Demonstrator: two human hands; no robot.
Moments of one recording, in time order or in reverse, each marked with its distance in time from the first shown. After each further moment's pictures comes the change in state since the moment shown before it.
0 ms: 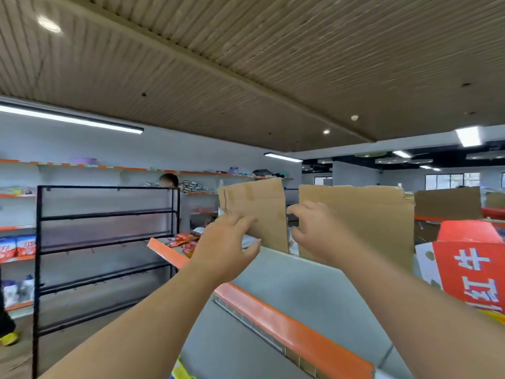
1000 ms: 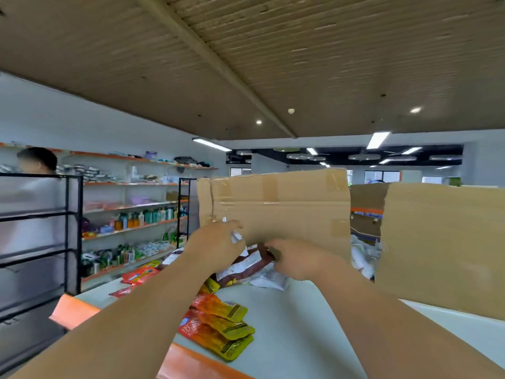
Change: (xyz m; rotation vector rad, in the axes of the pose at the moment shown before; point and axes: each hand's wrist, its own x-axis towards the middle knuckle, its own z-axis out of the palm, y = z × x) left_hand 0.212 -0.323 0.249 -0.308 -0.338 0.029; right_hand 0.264 -0.062 0.295 0.014 -0.499 0.318
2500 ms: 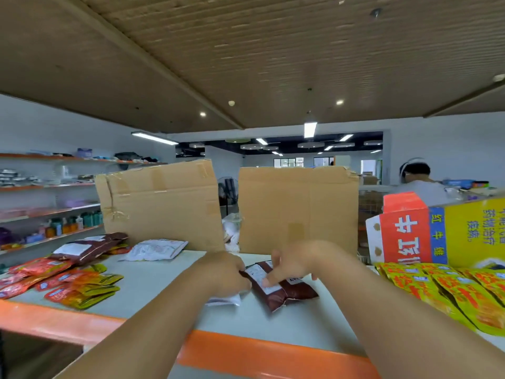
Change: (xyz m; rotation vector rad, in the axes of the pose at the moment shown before) left_hand -0.115 0.297 0.052 0.067 -0.464 0.125; right_hand -0.290 0.126 -0.095 0.008 -0.392 0.435
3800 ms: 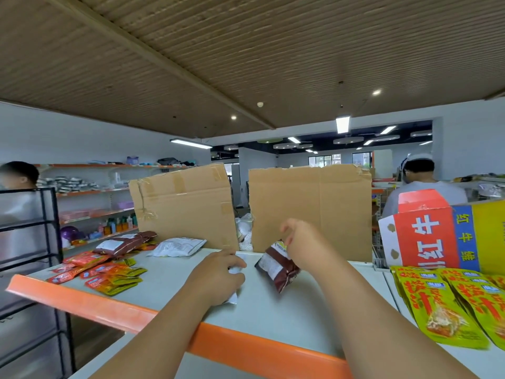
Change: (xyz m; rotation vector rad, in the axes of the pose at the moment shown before) left_hand -0.022 -0.006 0.024 -0.283 0.300 -0.041; right_hand 0.044 0.031 0.013 0.542 0.576 -0.098
